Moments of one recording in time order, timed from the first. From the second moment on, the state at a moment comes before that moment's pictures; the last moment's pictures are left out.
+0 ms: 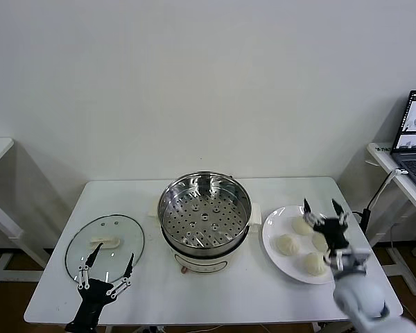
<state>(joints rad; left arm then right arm) 1.79 -1.25 -0.62 -2.00 0.04 -0.45 -0.01 -1.01 0.77 0.25 1.66 0.73 -0.01 0.14</state>
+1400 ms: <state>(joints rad) 1.83 -1.29 -0.64 -2.03 0.05 -0.44 -0.03 0.01 0.80 -0.63 0.90 -0.12 0.04 -1.24</state>
